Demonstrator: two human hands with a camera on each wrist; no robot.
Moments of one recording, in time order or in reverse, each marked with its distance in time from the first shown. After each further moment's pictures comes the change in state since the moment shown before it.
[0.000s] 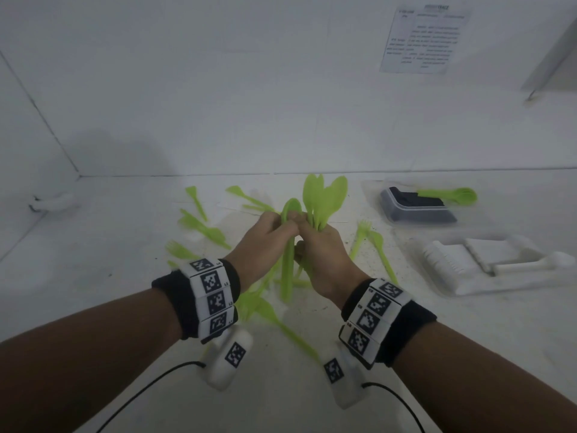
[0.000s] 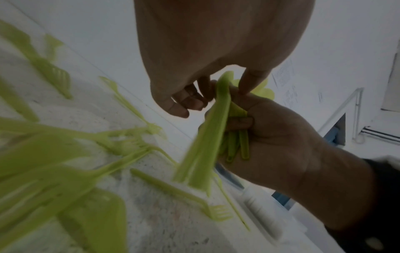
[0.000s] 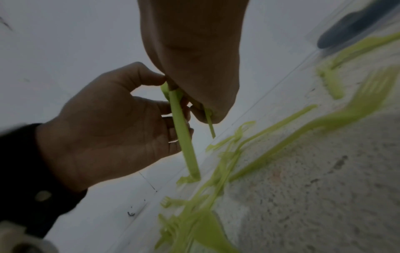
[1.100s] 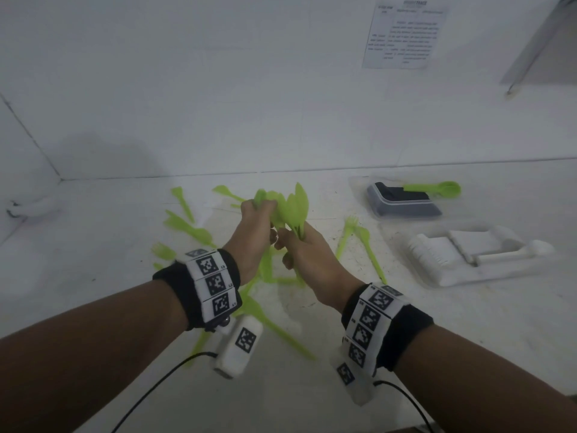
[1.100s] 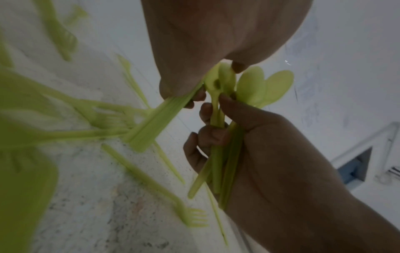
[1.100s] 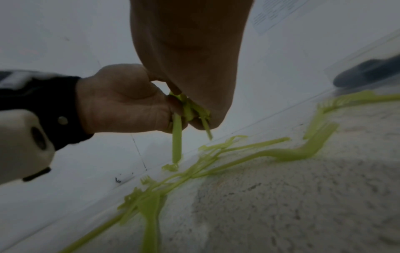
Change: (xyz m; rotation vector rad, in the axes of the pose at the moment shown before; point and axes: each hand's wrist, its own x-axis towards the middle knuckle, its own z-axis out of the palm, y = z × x) left_hand 0.022 0.005 0.022 -0.385 0.142 -0.114; right_hand -0.016 0.000 -0.018 -0.410 -0.109 -0.120
